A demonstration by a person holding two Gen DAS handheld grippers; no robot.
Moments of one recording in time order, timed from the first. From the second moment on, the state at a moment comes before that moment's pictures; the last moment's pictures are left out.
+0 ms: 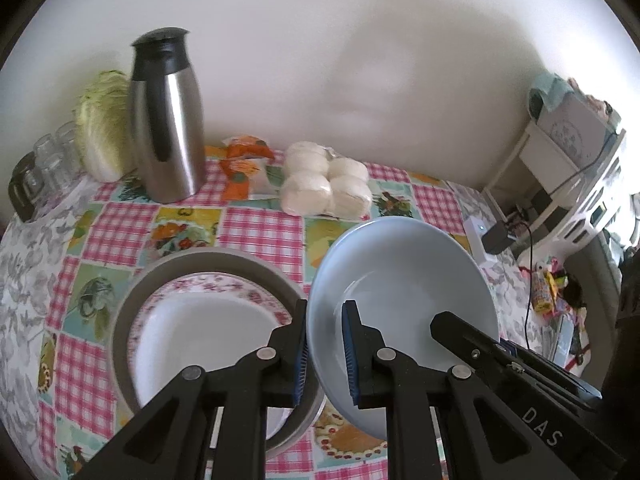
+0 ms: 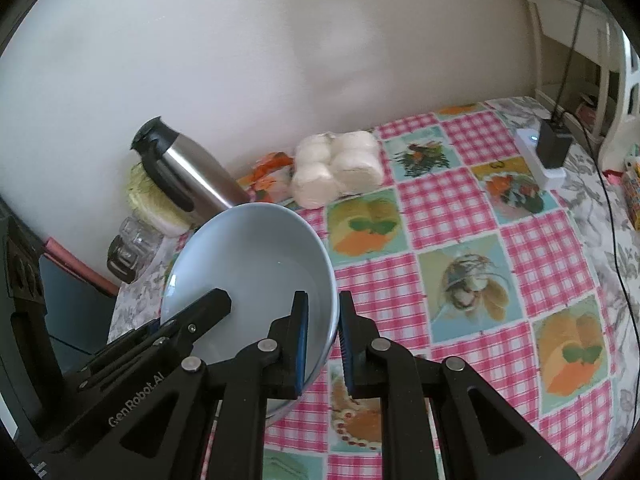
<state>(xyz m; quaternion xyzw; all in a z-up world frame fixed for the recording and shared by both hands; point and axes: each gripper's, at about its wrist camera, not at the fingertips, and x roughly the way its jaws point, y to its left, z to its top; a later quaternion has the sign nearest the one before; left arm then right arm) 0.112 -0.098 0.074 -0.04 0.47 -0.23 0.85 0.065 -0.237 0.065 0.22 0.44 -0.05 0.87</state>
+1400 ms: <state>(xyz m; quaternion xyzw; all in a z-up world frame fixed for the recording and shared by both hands) 0.124 0.029 0.056 -0.14 0.49 -0.17 0.84 0.100 -0.113 0.057 0.14 0.48 0.03 0.87</state>
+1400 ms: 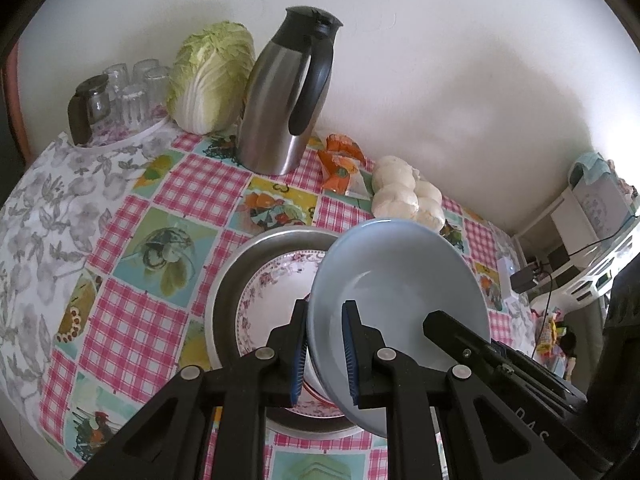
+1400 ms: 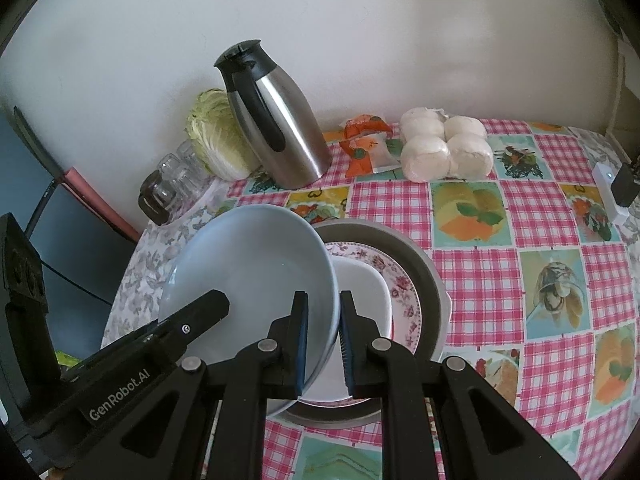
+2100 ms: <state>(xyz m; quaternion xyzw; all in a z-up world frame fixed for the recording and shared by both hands) 0.130 0.015 0.031 -0.11 0.52 -0.16 0.83 0.105 -0.120 0.033 0.14 0.51 0.00 0.85</state>
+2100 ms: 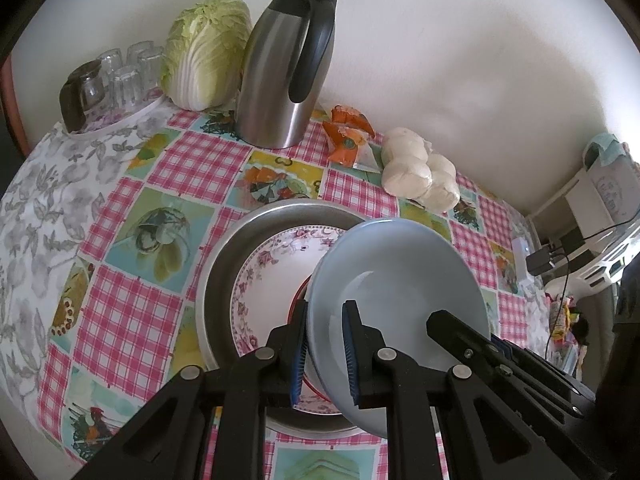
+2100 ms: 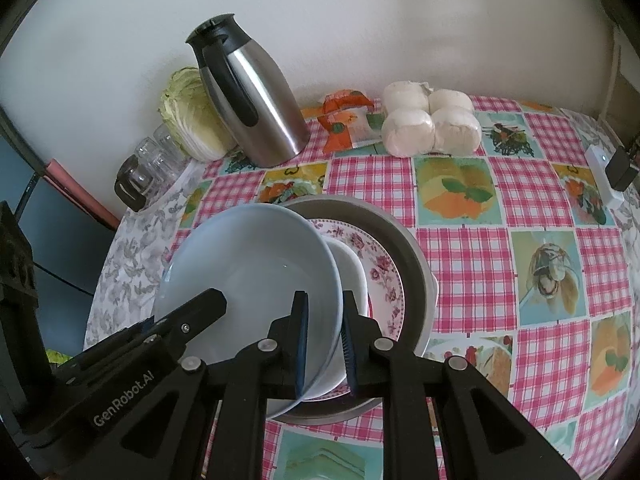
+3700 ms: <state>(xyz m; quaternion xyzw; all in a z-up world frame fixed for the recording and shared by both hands) 0.132 0.024 0.035 -0.13 0.52 -0.14 0.83 0.101 -0.151 0.028 0.17 0.51 -0.02 0.84</state>
